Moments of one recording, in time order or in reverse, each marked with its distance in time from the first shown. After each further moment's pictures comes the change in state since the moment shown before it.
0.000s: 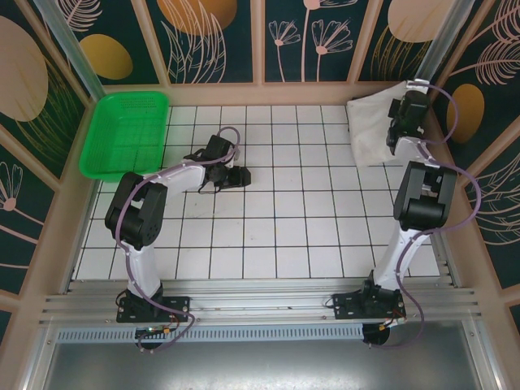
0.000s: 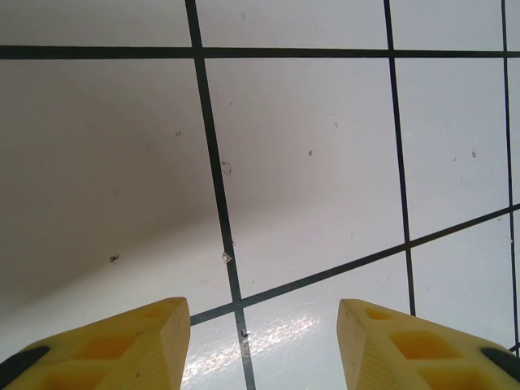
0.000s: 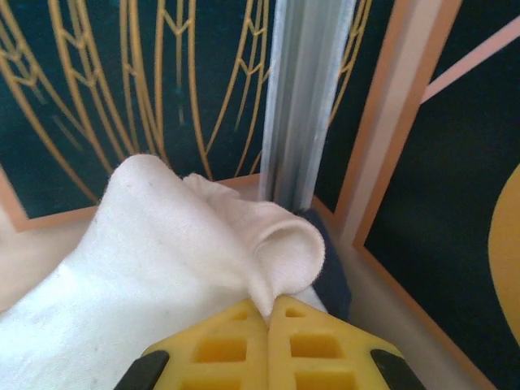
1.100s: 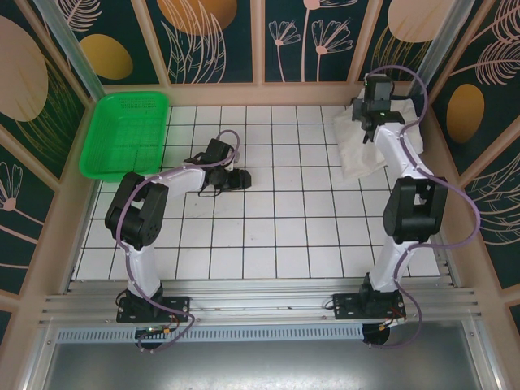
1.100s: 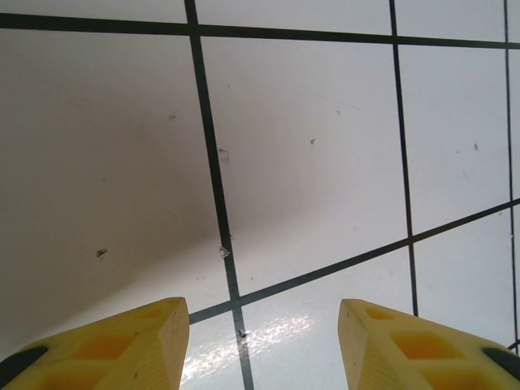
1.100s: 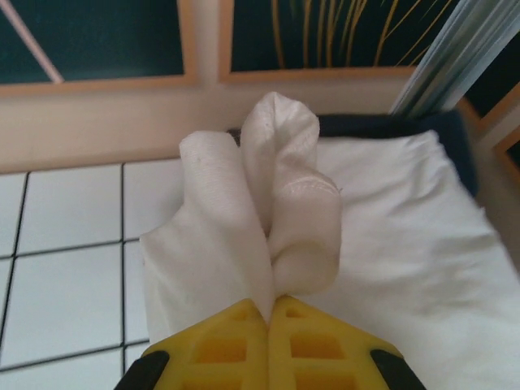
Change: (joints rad) left arm 0.000 0.000 -0.048 0.059 0.022 -0.016; right arm 0.254 -0.132 0.183 -0.683 0.063 0.042
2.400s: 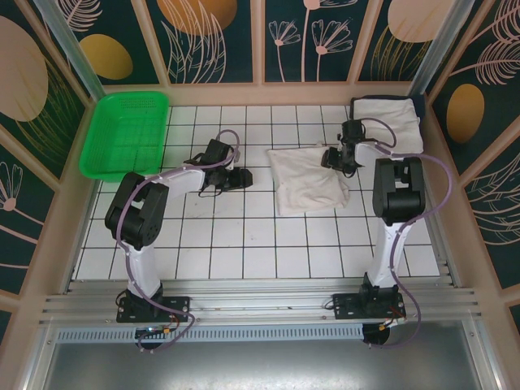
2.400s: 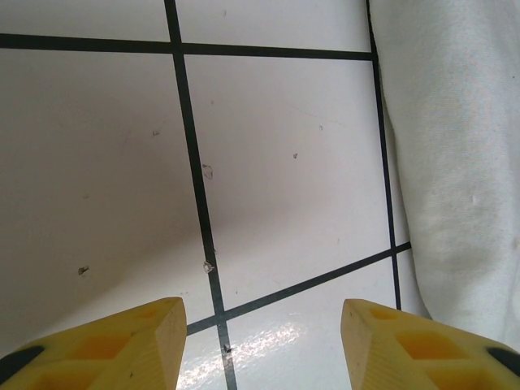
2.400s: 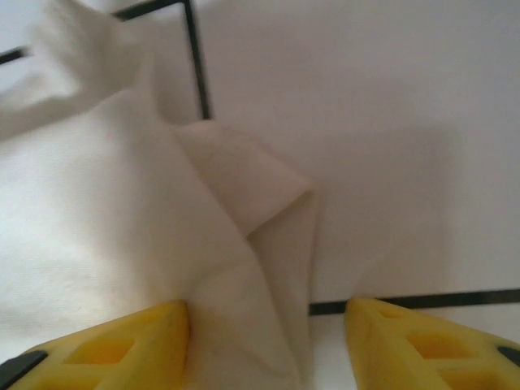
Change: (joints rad) left arm 0.000 0.000 -0.017 0.060 0.024 -0.023; right arm 0.034 0.216 -0.253 -0.076 -0.425 0.283
